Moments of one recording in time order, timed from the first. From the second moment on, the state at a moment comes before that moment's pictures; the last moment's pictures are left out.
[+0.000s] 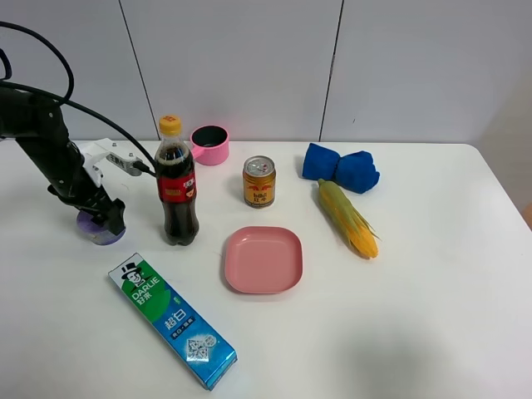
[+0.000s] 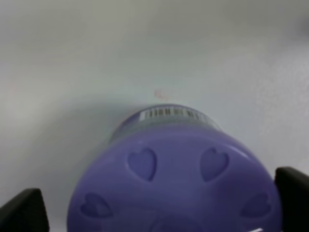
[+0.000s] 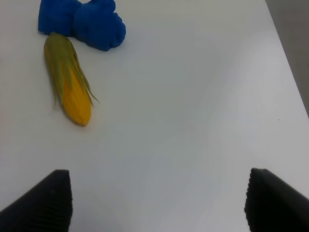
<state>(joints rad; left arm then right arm) -0.03 2.00 -1.21 -0.01 0.70 0.60 -0.02 0.00 -0.50 0.02 1.06 0.00</state>
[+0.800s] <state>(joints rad) -0.03 2.00 -1.21 0.02 0.75 0.60 -0.02 0.00 -0.50 0.02 1.06 0.00</state>
